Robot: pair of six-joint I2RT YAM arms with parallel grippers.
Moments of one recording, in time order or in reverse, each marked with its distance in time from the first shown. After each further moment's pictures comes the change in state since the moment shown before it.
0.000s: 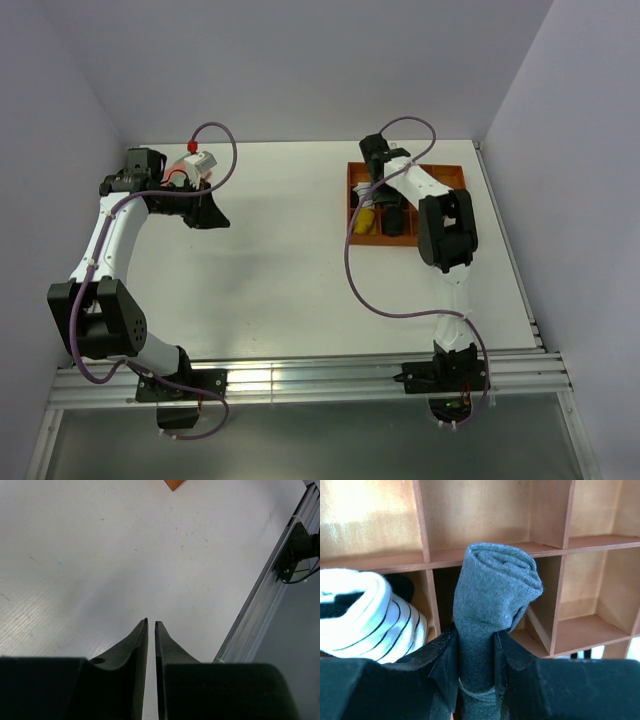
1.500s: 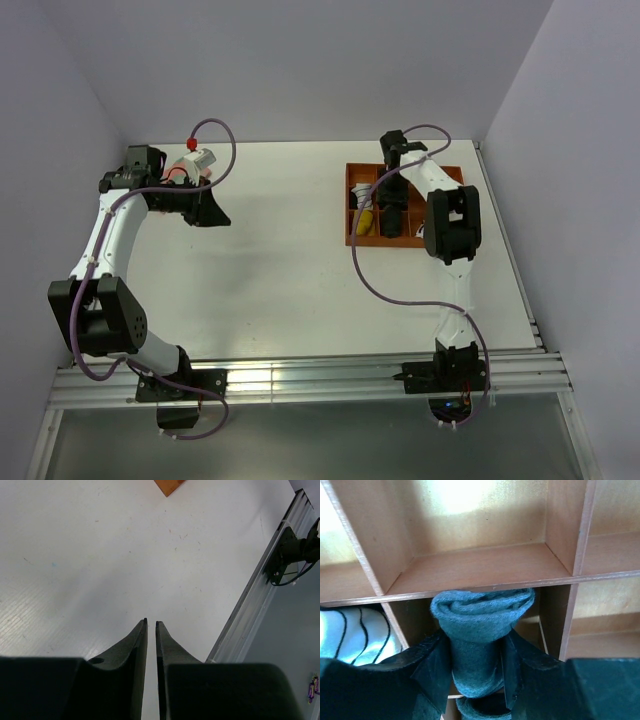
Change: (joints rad) left arm 0.000 0.018 0.032 -0.026 0.019 -0.023; right arm -0.116 0.092 0.124 -0.143 -0.320 0.095
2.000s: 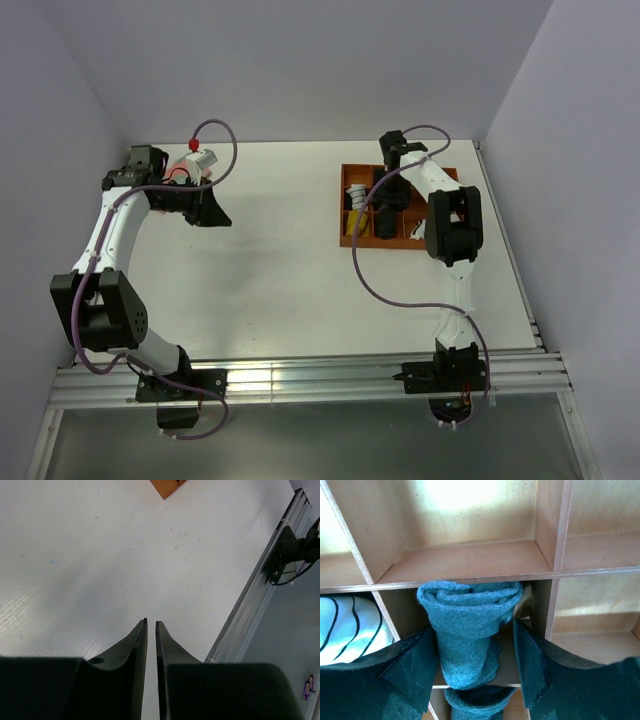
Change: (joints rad) left arm -0.002 0.028 0.006 -0.003 0.000 0.000; right arm 0.003 -0.035 -0.037 0.012 -0.032 -0.002
